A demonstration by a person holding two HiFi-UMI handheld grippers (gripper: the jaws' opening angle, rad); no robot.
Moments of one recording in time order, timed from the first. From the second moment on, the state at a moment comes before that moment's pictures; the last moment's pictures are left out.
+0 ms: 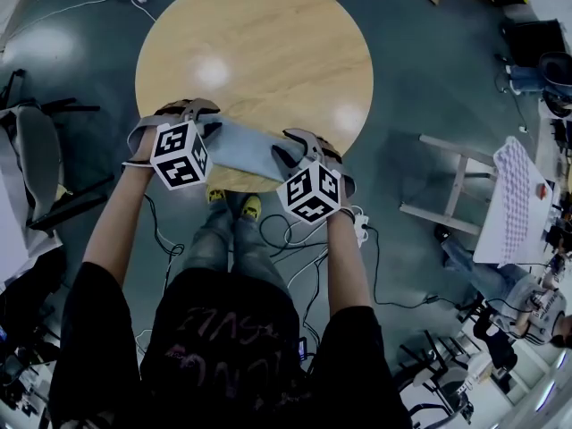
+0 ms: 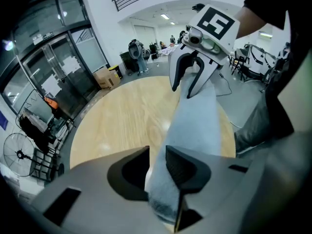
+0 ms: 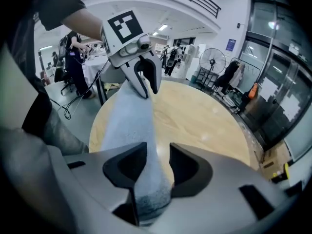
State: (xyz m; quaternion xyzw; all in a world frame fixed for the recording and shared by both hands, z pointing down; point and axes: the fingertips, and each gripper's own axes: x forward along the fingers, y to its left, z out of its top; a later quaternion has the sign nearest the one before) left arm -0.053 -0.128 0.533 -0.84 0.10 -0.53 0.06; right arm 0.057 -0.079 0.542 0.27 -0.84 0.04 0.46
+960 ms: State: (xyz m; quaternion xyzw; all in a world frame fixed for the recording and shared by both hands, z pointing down) left arm -0.076 -0.103 0.416 -0.88 0.33 -0.34 -0.04; right arm 0.085 -0.055 0.424 0.48 -0.83 0.09 0.26
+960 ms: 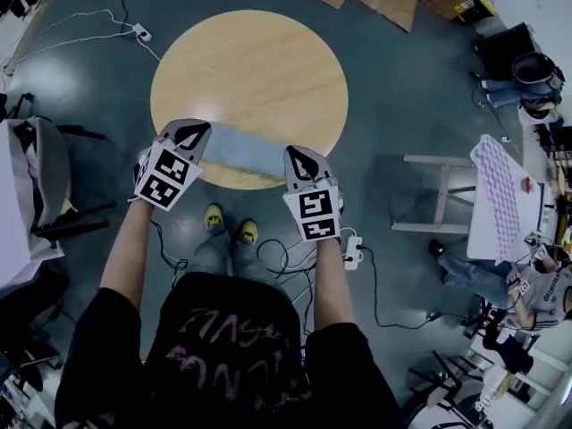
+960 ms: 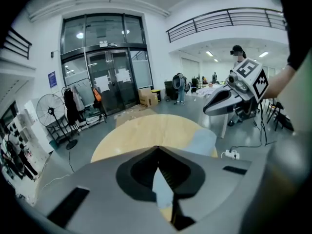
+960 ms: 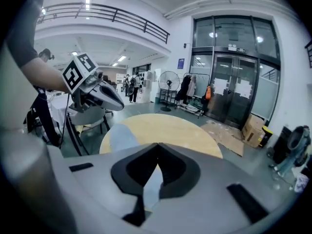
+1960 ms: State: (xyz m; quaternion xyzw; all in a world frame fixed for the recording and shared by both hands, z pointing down) left arm -0.083 -0.058 0.316 -0.88 0.44 -0.19 -0.02; right arm 0.136 -0.006 0.346 0.58 -0.79 0.10 0.15
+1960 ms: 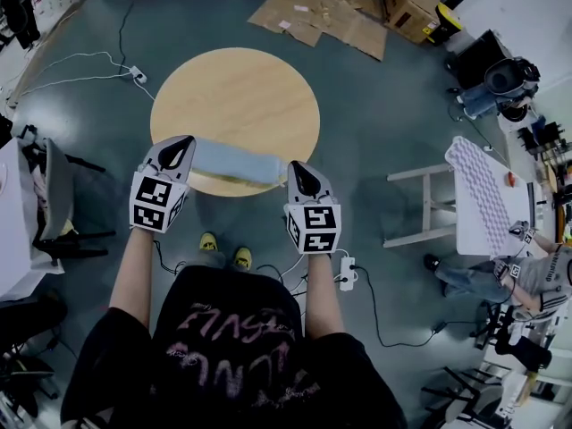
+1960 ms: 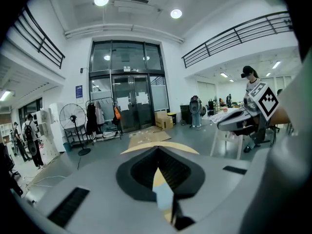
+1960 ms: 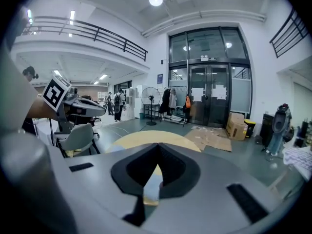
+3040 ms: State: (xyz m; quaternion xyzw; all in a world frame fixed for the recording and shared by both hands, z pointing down) left arm -0.108 -0.073 0.238 -0.87 0.47 -0.11 0.03; right arm 0.164 -0.014 0.270 0.64 -0.76 0.06 0.06
